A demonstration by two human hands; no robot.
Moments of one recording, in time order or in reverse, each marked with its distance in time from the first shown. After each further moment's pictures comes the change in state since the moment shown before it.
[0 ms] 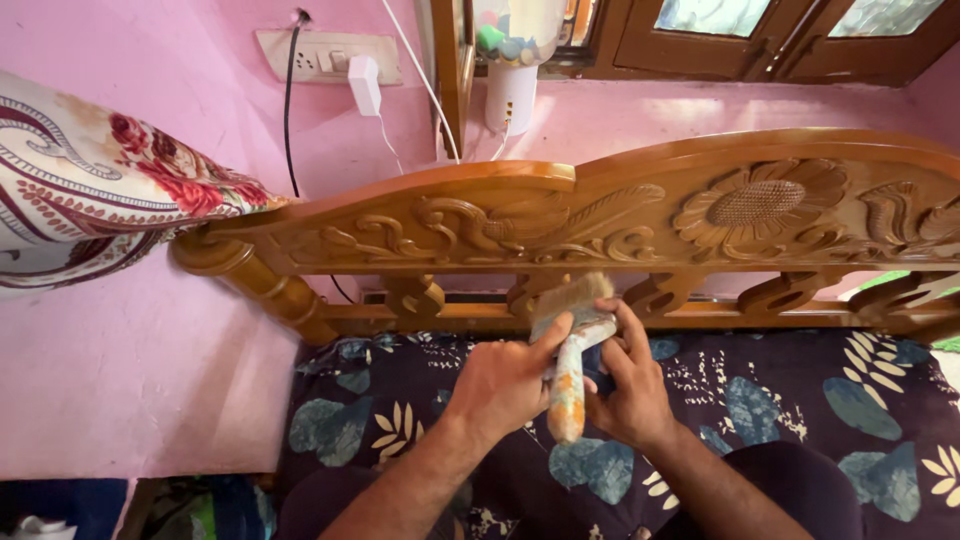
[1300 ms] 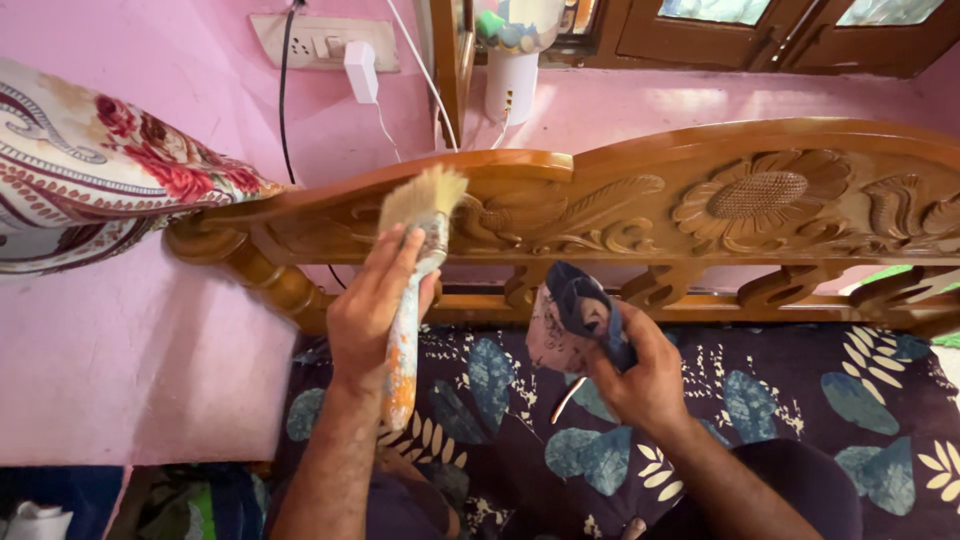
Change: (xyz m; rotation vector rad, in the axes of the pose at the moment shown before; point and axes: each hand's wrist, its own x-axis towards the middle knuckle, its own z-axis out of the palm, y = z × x) left_hand -0.008 -0.061 -0.085 0.281 0.607 0.013; right_hand 0.004 0.002 -0.009 0.007 0.140 0.181
